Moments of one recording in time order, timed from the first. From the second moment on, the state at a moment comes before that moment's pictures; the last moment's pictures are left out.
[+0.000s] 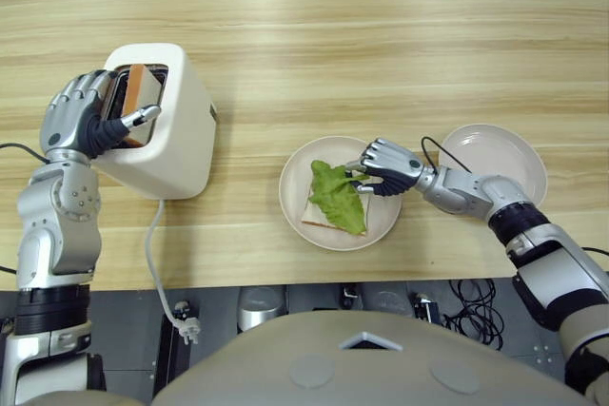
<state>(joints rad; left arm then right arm) 0.12 0.69 0.23 -0.16 0.68 0.14 -0.13 -0.48 -0.57 0.60 0.78 -0.98 -1.01 -0.48</state>
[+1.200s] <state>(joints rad) -0.14 0.71 0.36 -0.45 0.67 0.09 0.00 -0.50 -0.63 0.51 0.68 -0.92 -0.91 -0.49</state>
